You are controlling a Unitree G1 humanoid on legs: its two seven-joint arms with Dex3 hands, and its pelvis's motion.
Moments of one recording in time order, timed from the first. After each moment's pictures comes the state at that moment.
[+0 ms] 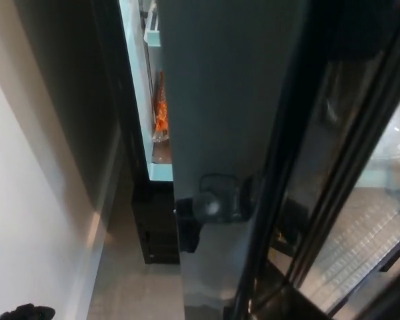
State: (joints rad) left_arm -0.22 0.43 -0.03 1.17 0.22 -0.18 -0.13; right_arm -0.09 -0.44 0.06 1.12 -0.23 -0.31 0.00
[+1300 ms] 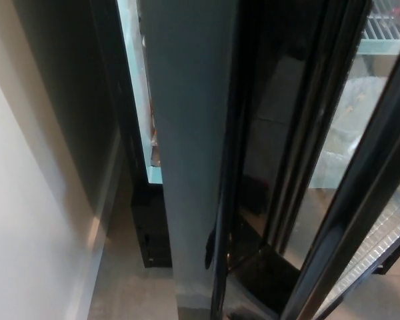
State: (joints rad) left_arm -0.01 0.44 -0.06 1.24 0.22 -0.28 -0.15; right_arm 0.65 -0.44 -0.15 0.28 -0.07 -0.59 0.08
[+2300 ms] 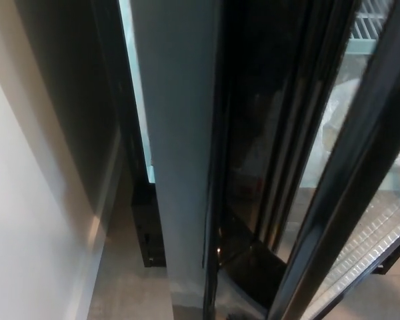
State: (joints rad) left_arm -0.01 0.44 -0.06 1.25 0.22 -0.28 -0.15; right_arm 0.53 -0.22 -0.26 -0.84 -0.04 -0.62 0.03
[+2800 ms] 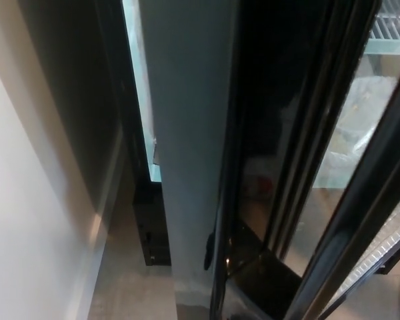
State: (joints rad) left_arm -0.04 0.44 -0.07 1.25 0.22 -0.28 -0.15; right_arm 0.07 -0.13 -0.05 -0.86 -0.30 -0.58 0.07
